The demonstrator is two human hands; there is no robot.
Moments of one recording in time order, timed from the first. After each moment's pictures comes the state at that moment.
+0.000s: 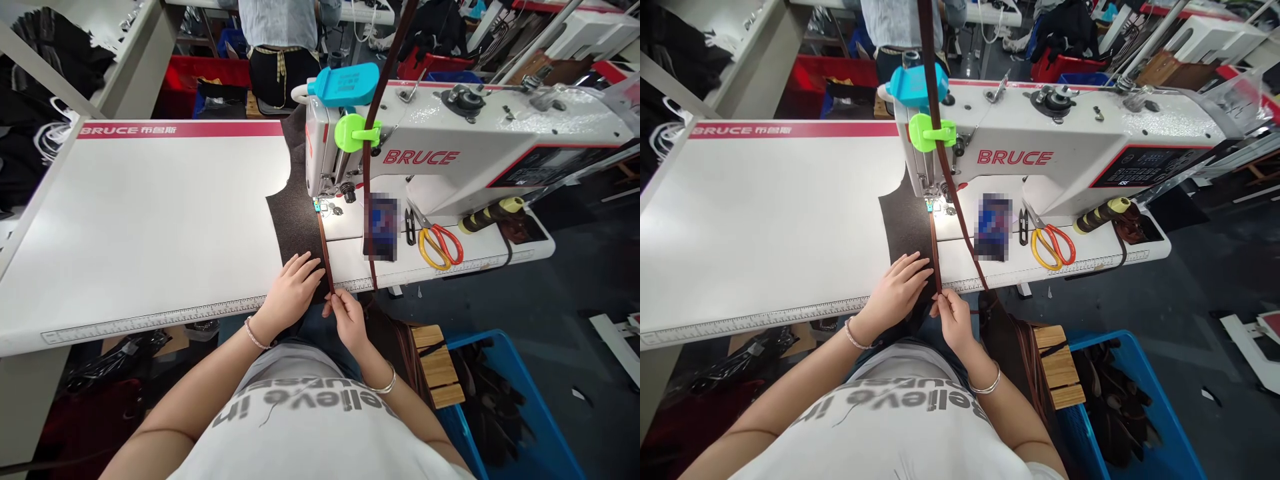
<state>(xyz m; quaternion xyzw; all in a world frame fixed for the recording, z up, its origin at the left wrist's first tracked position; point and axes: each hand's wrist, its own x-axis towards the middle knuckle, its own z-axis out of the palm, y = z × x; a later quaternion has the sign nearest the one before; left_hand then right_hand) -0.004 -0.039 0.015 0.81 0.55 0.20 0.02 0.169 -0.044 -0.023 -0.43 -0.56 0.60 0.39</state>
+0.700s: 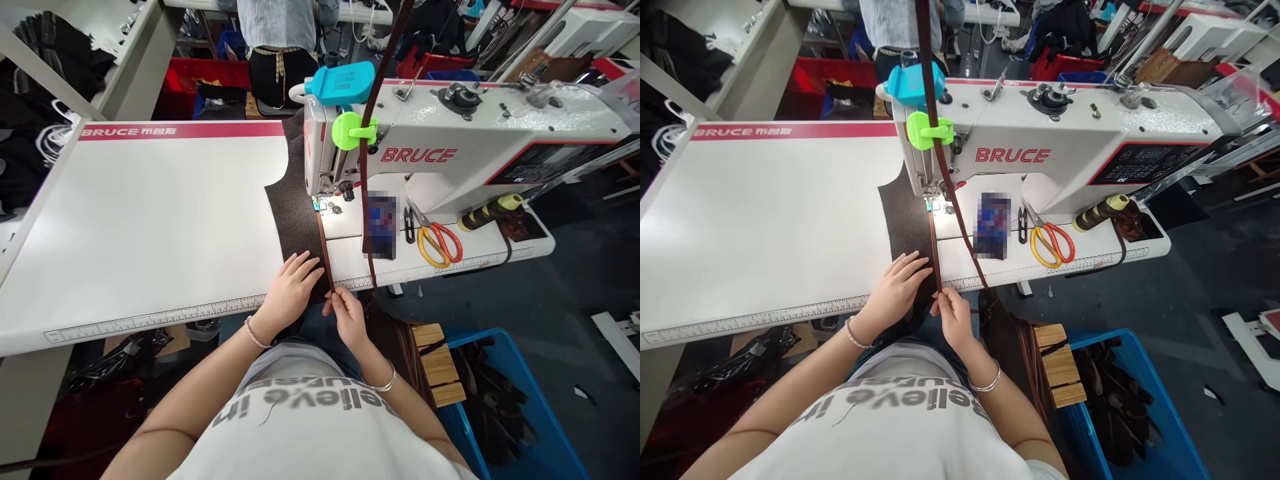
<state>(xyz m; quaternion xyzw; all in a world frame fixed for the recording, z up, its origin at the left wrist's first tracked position) -0.004 -0.041 0.014 0.81 0.55 0.19 0.03 0.169 -0.044 -0.023 -0.43 -0.55 0.60 0.39</state>
